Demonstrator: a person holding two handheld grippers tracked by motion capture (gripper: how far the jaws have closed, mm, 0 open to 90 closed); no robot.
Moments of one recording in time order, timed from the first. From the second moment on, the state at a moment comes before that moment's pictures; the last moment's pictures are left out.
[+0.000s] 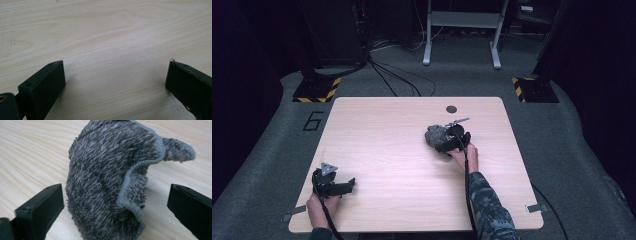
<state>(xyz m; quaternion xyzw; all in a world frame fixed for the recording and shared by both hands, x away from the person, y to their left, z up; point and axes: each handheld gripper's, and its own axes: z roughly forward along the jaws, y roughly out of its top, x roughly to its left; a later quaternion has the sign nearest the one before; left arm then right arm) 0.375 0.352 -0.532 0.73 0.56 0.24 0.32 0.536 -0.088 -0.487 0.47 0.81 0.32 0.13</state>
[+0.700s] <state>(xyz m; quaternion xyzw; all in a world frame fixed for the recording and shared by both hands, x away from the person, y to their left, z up) 0.375 0.352 -0.532 0.73 0.55 0.24 0.31 0.531 -0.086 -0.488 0.46 0.81 0.34 0.13</state>
